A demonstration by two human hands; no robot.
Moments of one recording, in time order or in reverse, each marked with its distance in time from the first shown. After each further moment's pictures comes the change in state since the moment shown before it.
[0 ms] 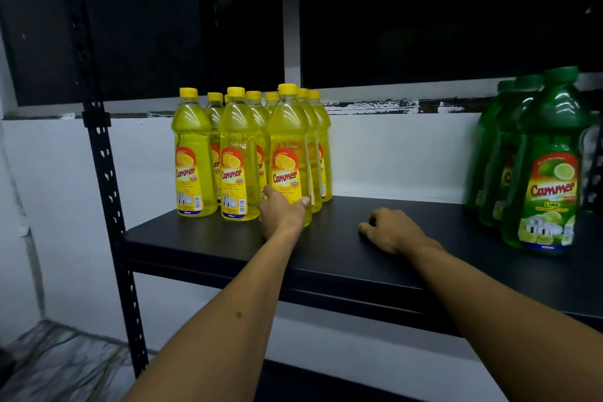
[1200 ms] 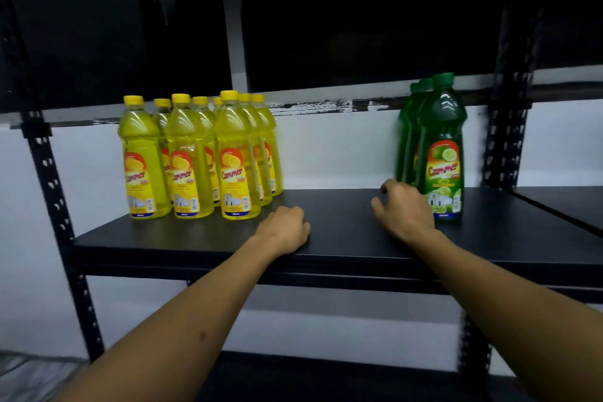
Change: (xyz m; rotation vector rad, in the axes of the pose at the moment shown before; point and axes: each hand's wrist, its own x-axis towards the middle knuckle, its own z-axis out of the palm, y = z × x) left_hand -0.087 0.028 0.016 0.741 -0.516 0.614; right_hand -0.090 0.074 -0.066 -0.011 0.487 0.098
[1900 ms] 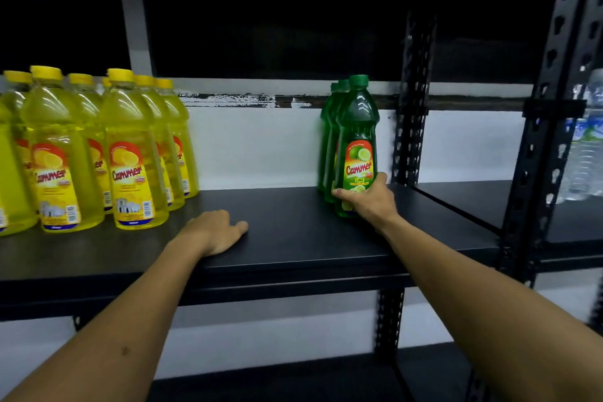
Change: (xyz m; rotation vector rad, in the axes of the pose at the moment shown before) left_hand 0.046 0.005 0.023 -0.034 -0.093 -0.040; right_hand 0.023 0.085 -0.019 0.512 0.050 0.370
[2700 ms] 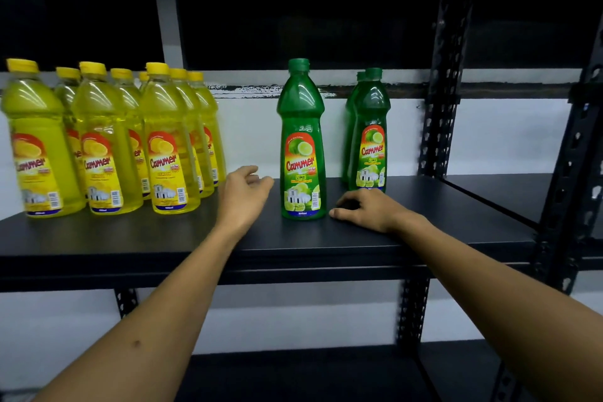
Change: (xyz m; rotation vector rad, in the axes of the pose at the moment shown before) left_hand -0.030 0.028 -0.018 -0.859 0.472 -0.012; right_hand -0.022 -0.013 0.016 -0.509 -0.562 -0.373
